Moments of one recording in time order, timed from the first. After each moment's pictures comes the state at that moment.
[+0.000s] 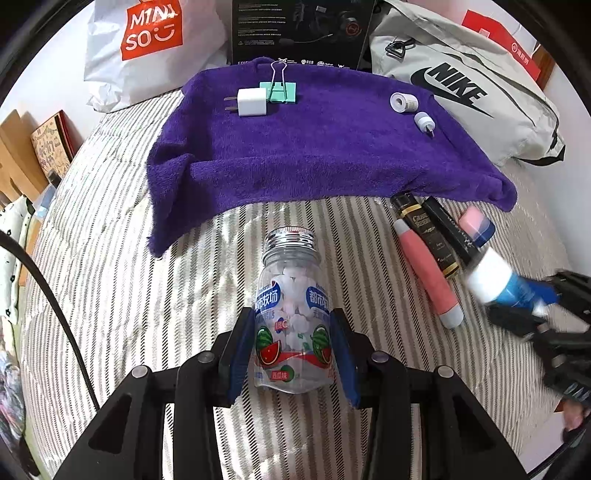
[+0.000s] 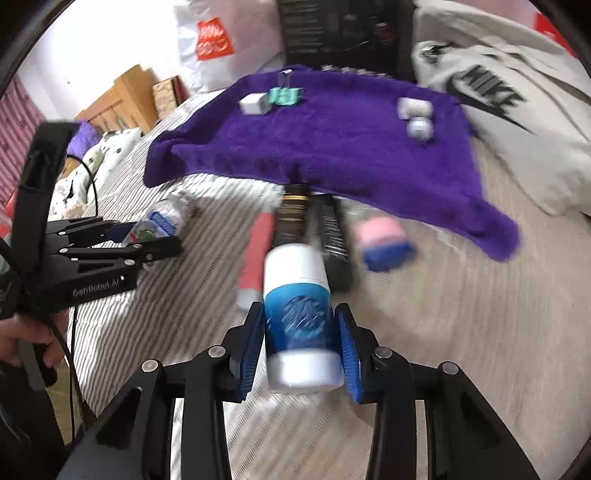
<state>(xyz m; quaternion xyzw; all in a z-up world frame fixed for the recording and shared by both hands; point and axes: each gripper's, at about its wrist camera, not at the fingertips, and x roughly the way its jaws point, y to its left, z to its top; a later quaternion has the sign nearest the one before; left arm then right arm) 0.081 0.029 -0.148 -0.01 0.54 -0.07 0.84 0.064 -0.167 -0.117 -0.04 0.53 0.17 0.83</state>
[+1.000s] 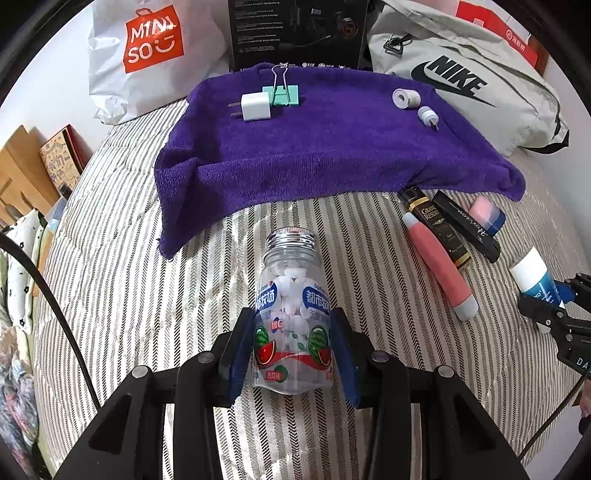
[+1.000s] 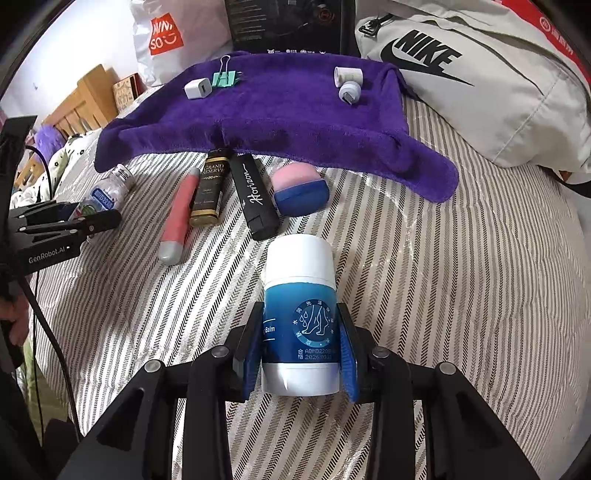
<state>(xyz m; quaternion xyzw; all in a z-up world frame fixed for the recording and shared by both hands) 0.078 0.029 -0.149 0.02 0.52 -0.06 0.85 0.057 -0.197 -0.137 -0.05 0.54 0.12 0.83</state>
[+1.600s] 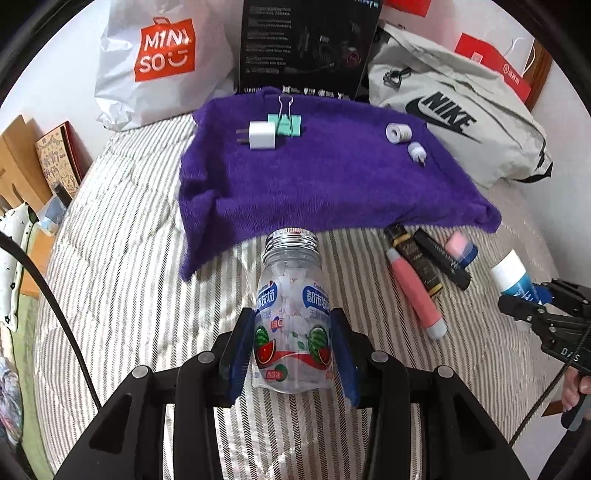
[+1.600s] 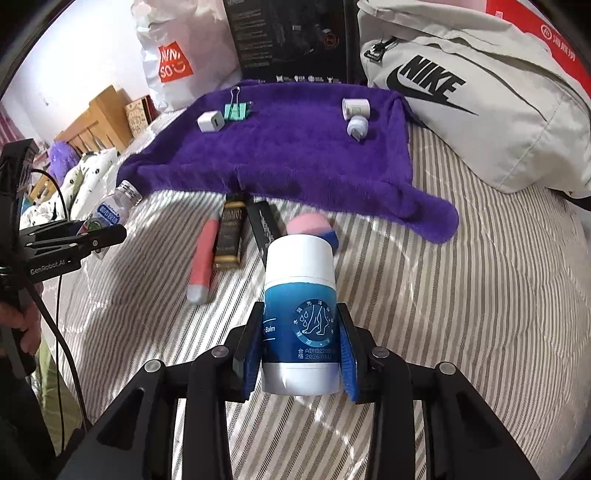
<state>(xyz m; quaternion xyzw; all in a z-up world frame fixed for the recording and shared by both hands) 0.078 0.046 -0.119 -0.02 0.50 -0.08 0.86 0.073 -0.196 -0.109 -0.03 0.52 0.15 0.84</state>
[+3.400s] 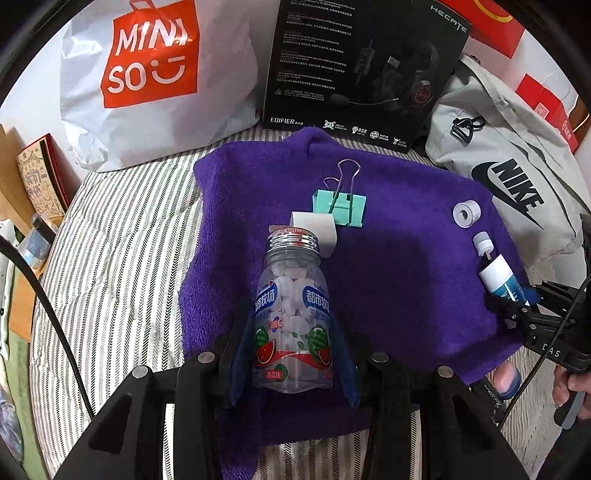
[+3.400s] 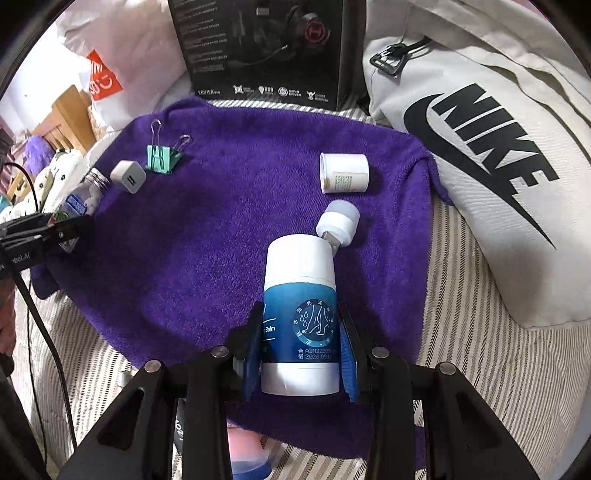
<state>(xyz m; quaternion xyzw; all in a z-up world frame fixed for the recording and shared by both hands) 0.226 0.065 -0.136 -0.05 0.50 -0.07 0.86 0.236 -0.171 -0.138 -0.08 0.54 0.12 0.83</state>
